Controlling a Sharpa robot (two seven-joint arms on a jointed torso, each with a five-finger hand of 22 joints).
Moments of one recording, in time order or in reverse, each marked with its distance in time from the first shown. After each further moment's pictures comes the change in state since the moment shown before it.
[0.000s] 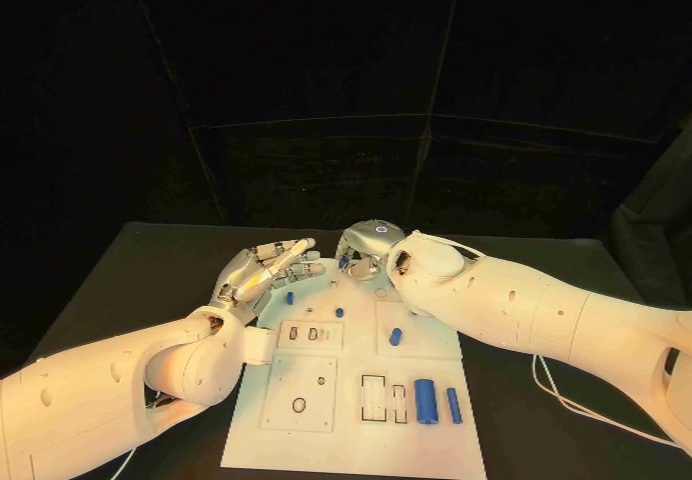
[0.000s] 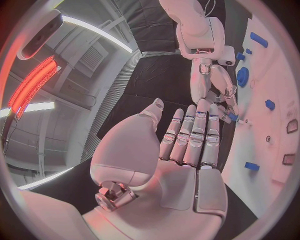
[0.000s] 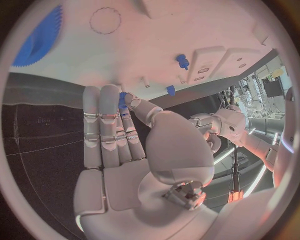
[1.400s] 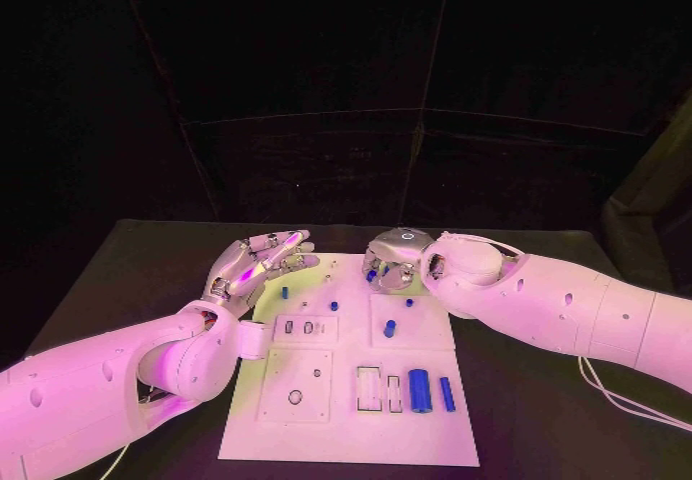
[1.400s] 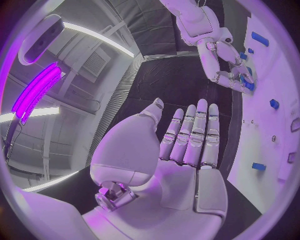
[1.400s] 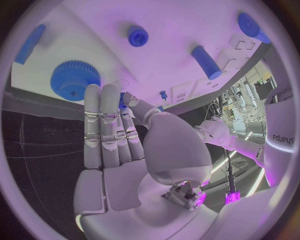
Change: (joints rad) left arm -0.003 -0.002 0.000 0.004 -0.042 -0.011 0.025; left_hand 0.000 0.000 0.000 0.000 0.000 0.000 0.000 0.004 0.000 0.000 0.000 0.004 0.000 0.000 0.000 0.004 0.000 0.000 0.000 0.000 0.000 0.001; right arm -0.015 -0.227 -0.006 0.212 -0.043 0.125 0.035; right_hand 0.036 0.062 -0.073 -0.046 0.003 0.011 -0.004 0.000 0.002 0.019 -0.004 -0.002 -0.001 0.007 -0.007 -0.033 -0.007 0.000 0.023 -0.012 -0.034 -0.019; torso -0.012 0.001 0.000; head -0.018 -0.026
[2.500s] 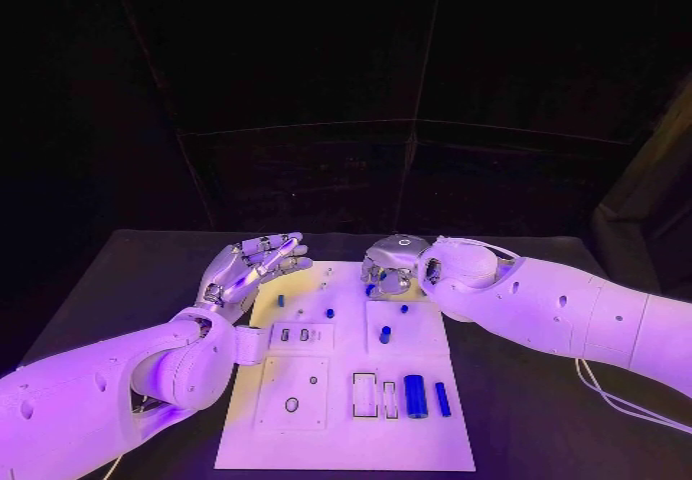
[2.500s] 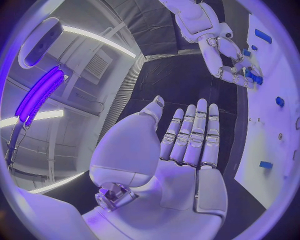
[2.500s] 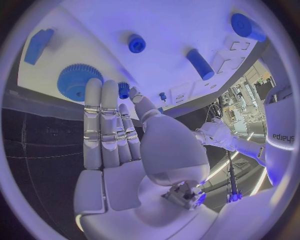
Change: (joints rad) left arm -0.001 0.000 0.000 0.001 -0.005 -0.030 0.030; left_hand 0.026 -0.026 0.003 -0.003 0.000 -0.007 0.000 0.015 0.001 -0.004 -0.004 0.016 0.001 -0.004 -0.004 0.017 0.007 0.000 -0.007 0.000 0.014 0.013; right arm 0.000 -0.001 0.000 -0.011 0.001 0.051 0.001; right_hand 0.028 0.019 -0.424 -0.010 0.127 -0.066 -0.008 0.000 -0.001 -0.054 0.000 0.002 -0.001 0.008 0.007 -0.182 -0.098 0.000 0.098 0.001 -0.215 -0.138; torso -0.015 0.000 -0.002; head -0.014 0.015
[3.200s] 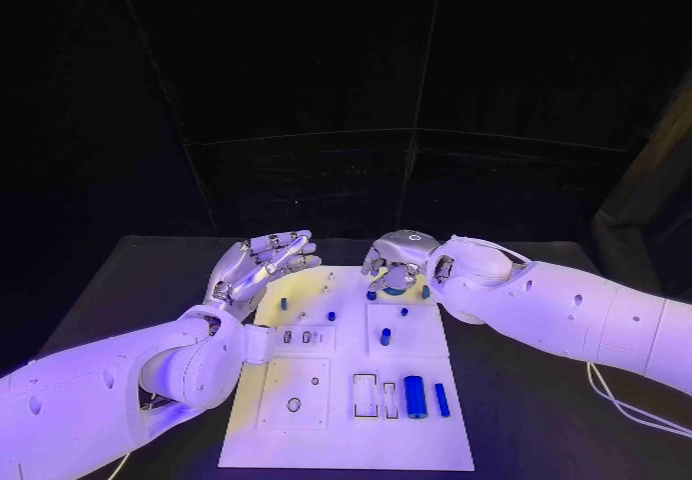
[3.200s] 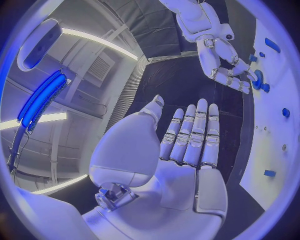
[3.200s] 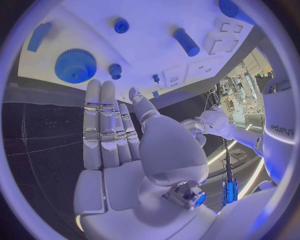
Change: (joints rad) left arm 0.000 -0.006 0.001 0.038 0.002 -0.037 0.005; left_hand -0.001 -0.007 0.000 0.000 0.000 0.000 0.000 0.005 0.001 0.000 0.000 0.004 0.000 -0.003 0.003 0.004 0.002 0.000 -0.004 -0.004 0.000 0.002; right arm -0.002 -0.012 0.000 0.012 0.091 -0.093 0.039; right_hand 0.014 0.014 -0.036 -0.002 0.004 0.006 0.006 0.000 0.000 0.003 0.000 0.000 -0.001 0.000 0.007 -0.241 -0.147 0.000 0.000 0.007 -0.176 -0.104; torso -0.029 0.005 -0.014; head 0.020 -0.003
